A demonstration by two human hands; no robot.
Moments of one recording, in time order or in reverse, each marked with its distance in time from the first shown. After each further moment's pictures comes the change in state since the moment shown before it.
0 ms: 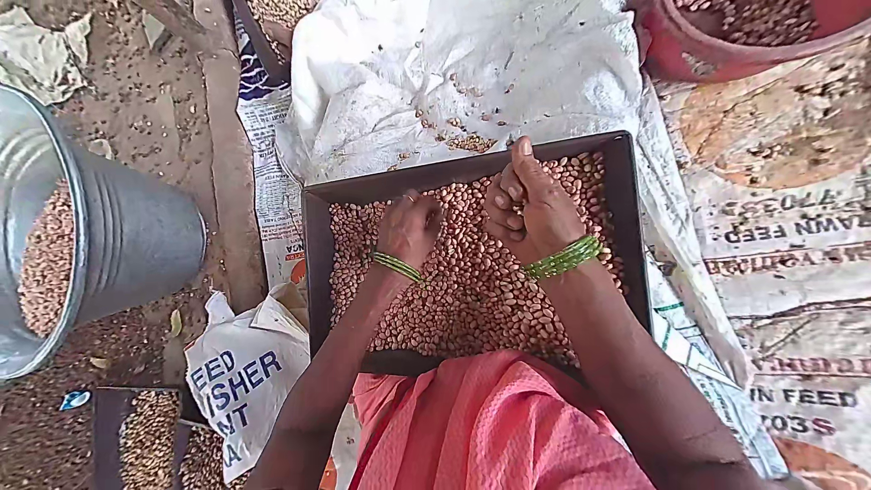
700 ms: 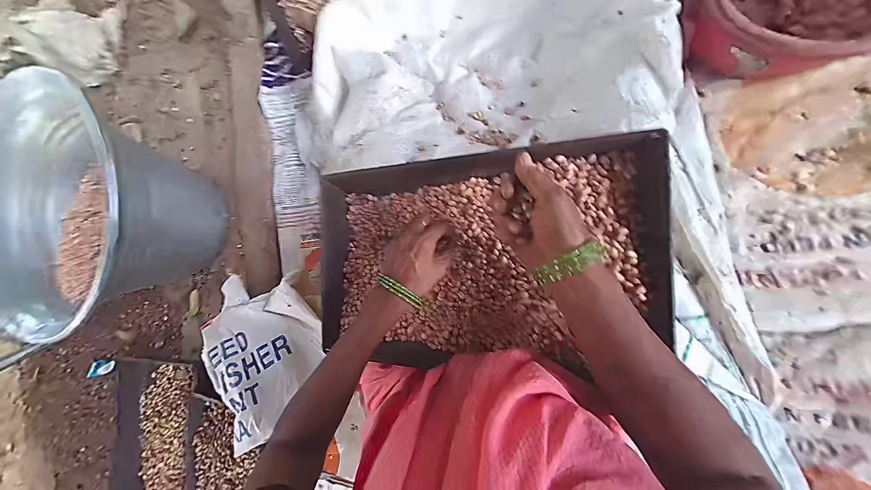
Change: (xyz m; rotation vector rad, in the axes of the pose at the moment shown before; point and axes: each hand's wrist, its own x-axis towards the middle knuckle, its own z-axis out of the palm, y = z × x) left_hand -0.049 0.006 -0.002 0.000 -0.014 -0.026; right_hand 0.000 0.012 0.005 -0.090 0.090 0.121
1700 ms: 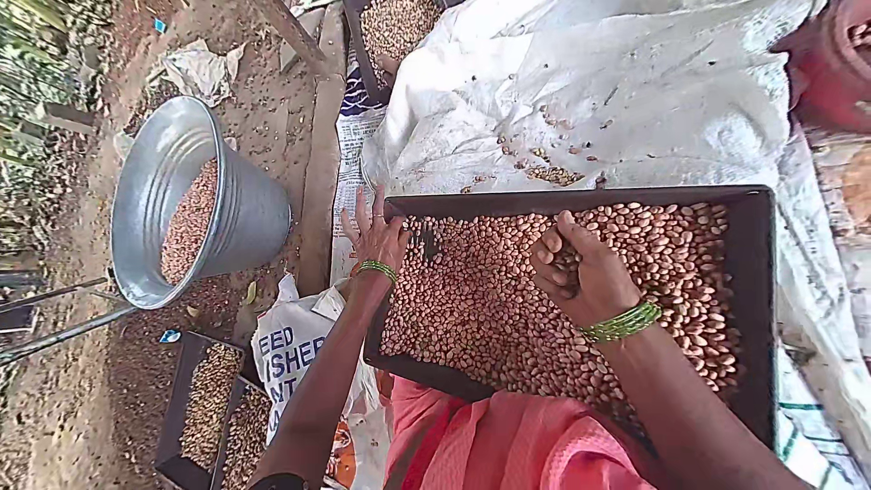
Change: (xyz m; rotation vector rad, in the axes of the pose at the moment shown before) left_hand 0.011 -0.117 -0.053 0.518 0.188 -0.326; right_hand -0.003 0.014 0.010 0.094 -0.176 0.073
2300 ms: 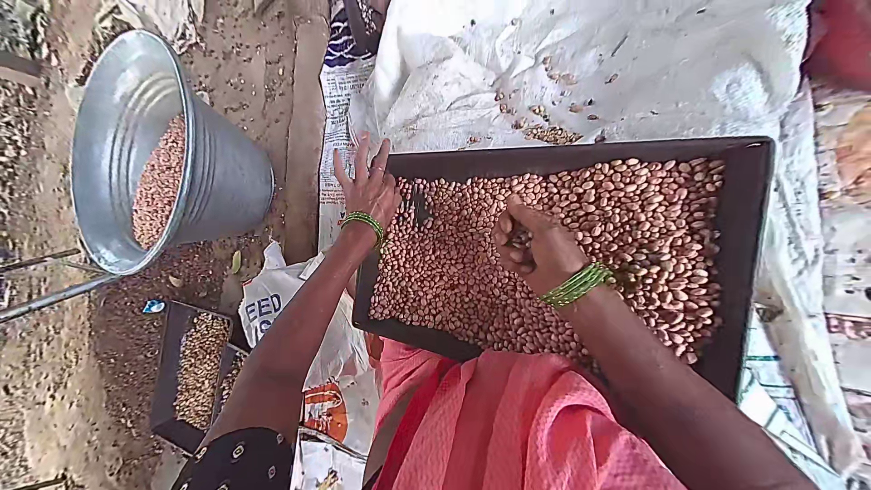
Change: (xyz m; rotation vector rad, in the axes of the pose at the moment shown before) left_hand 0.018 -0.001 0.002 0.171 -0.078 0.131; right_hand -0.001 0.027 0.012 -0.185 -0.008 0.134
